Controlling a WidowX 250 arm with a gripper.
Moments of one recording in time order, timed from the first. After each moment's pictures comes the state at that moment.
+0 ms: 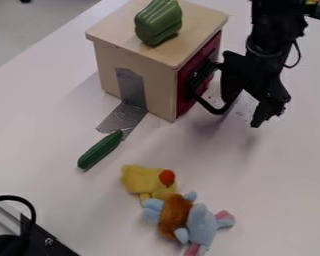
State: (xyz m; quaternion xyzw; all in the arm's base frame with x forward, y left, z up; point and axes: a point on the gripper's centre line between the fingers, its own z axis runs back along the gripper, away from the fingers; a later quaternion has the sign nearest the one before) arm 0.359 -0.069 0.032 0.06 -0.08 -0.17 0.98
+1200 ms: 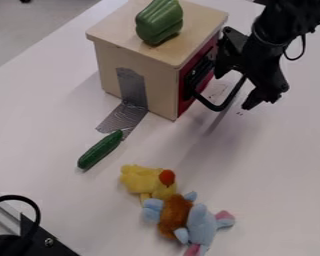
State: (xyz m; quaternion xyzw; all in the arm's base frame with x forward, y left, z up) arm 0.354 -0.051 0.064 0.15 -0.10 -0.15 0.97
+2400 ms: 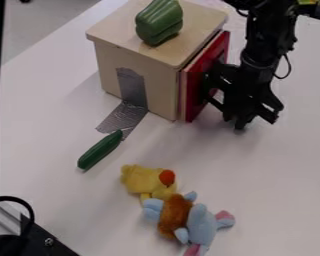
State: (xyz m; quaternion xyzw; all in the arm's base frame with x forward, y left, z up) arm 0.358 -0.072 0.012 0.03 -0.03 -0.12 0.99
